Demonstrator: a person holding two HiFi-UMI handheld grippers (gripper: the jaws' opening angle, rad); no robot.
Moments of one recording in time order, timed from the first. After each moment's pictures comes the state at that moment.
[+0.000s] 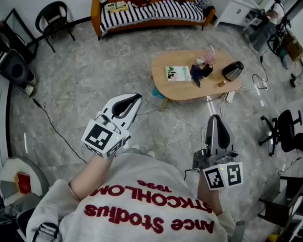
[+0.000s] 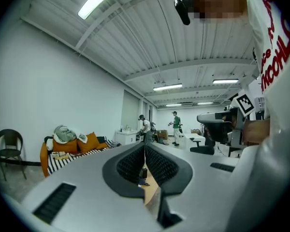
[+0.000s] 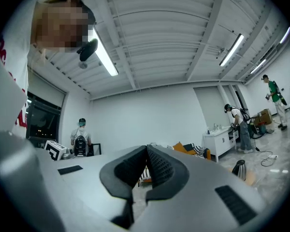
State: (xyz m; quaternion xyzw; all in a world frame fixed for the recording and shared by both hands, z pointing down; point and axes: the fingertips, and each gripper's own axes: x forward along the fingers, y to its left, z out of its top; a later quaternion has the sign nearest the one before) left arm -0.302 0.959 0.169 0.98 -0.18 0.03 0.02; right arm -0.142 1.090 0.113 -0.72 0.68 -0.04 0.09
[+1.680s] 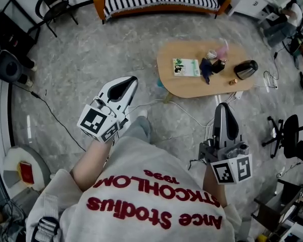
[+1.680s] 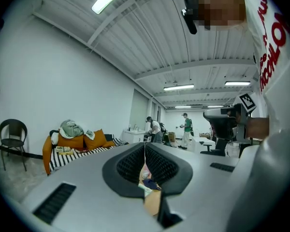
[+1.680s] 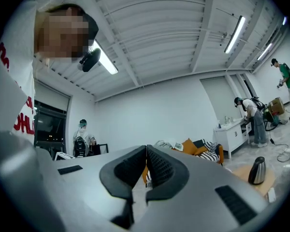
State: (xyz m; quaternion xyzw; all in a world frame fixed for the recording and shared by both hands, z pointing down) left arm -0.264 0.832 0.225 0.97 -0.22 0.01 0.06; right arm -0.086 0.970 0.139 -0.68 0.72 -0.07 0.10
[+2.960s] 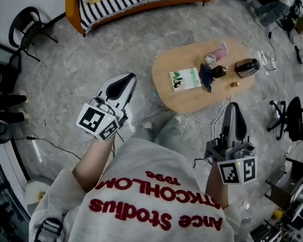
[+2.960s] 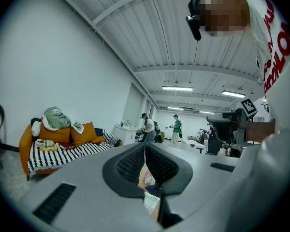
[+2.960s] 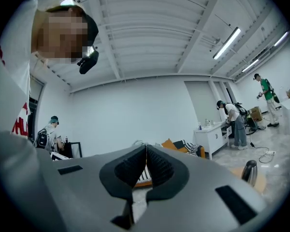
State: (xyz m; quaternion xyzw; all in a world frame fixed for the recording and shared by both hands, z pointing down) left arm -0.184 0.583 0.248 0.98 -0.14 0.02 0.11; right arm -0.009 0.766 0.150 -0.77 0.63 -0.08 0.09
